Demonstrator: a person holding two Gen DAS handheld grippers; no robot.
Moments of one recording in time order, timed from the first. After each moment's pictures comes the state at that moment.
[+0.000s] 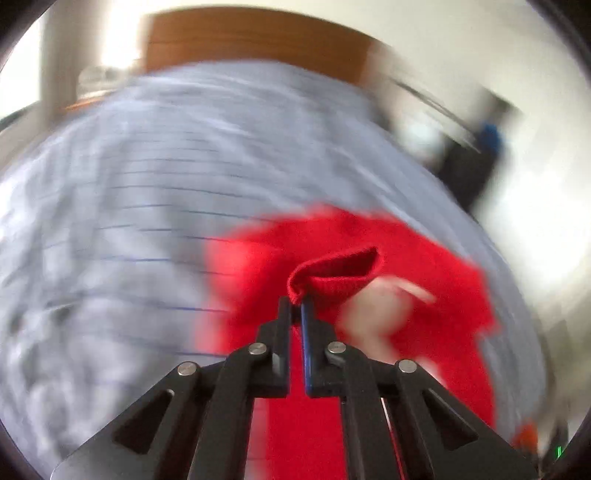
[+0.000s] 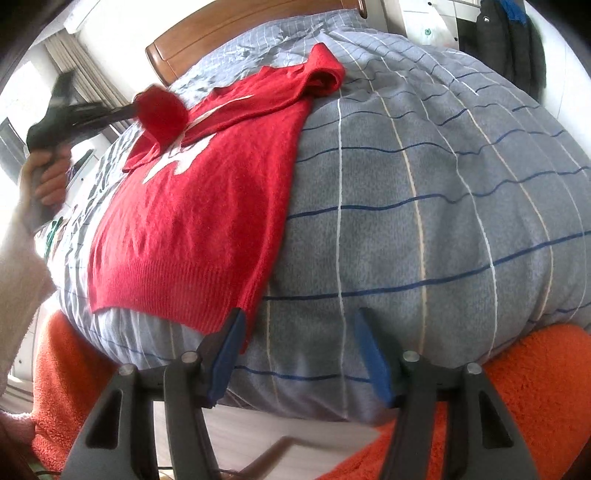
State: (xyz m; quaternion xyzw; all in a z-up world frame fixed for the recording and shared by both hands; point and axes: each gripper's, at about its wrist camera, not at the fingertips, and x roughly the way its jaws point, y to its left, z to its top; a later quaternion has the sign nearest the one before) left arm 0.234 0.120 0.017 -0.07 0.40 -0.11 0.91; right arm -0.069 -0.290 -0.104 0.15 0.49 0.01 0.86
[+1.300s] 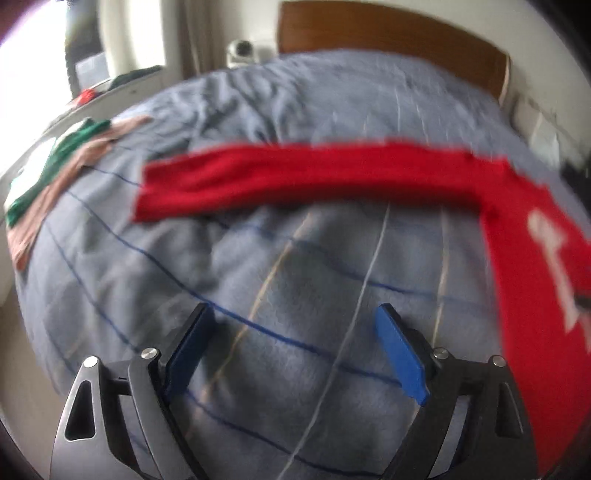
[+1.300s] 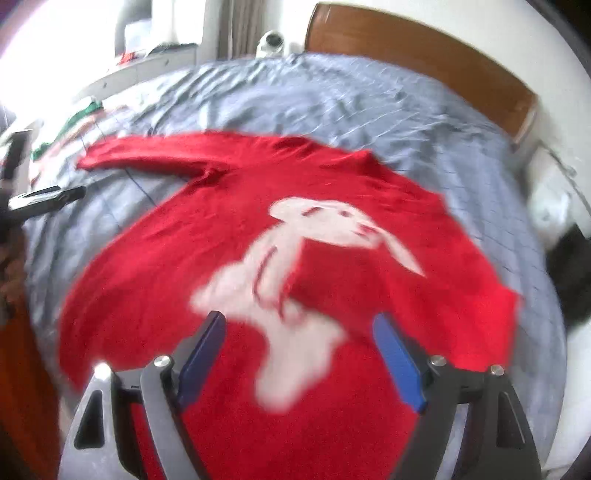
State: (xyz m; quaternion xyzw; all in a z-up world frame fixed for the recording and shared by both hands) left arm 0.135 0.191 -0.106 -0.05 0.43 0.10 0.90; right arm 0.185 -0.123 -0.074 -0.19 0.47 0.14 0.85
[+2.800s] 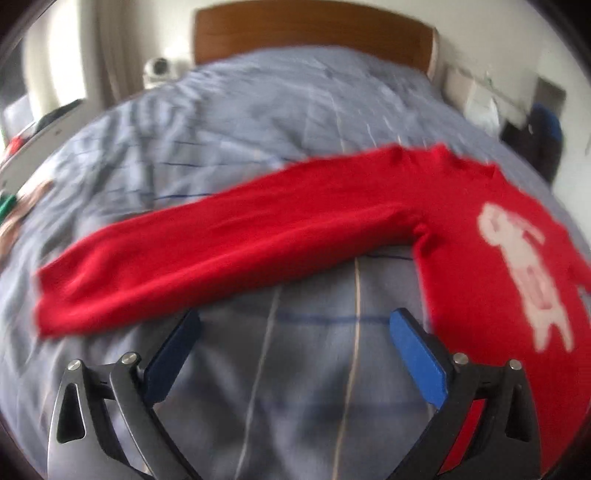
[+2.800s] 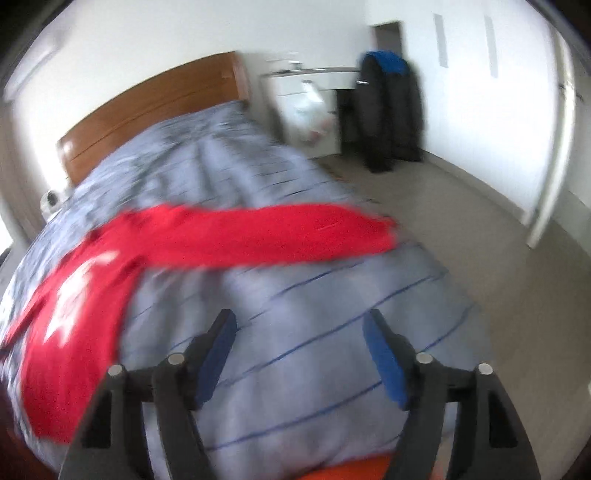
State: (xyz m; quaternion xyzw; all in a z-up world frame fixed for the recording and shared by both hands) left arm 0.213 0.146 -0.099 0.01 0.43 -0.04 0.90; right arm -0.064 -0.391 -0.043 0.14 0.35 -0.19 0.90
